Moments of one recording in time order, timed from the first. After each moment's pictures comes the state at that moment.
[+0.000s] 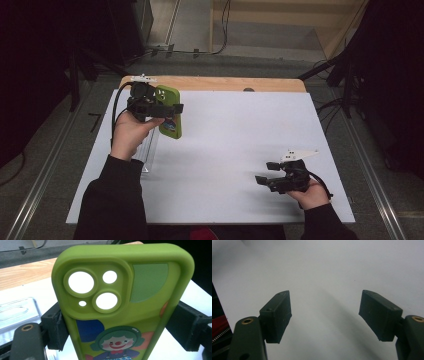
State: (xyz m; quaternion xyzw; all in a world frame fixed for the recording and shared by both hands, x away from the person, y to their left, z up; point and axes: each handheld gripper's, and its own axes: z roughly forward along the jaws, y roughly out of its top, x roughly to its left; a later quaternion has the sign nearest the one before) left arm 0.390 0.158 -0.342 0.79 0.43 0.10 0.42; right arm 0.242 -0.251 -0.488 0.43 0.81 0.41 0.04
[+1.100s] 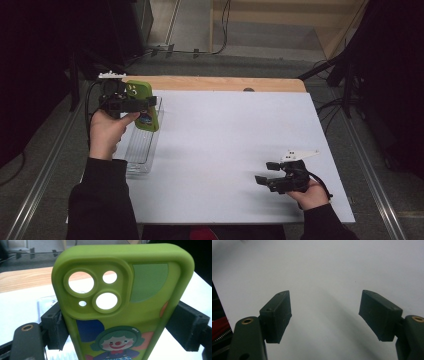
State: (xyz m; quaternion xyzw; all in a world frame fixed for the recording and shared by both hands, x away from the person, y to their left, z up) left arm 0.395 0.218 -0.336 0.75 0.49 0.16 0.42; right arm 0.241 -0.251 -0.488 0.43 0.80 0.41 0.04
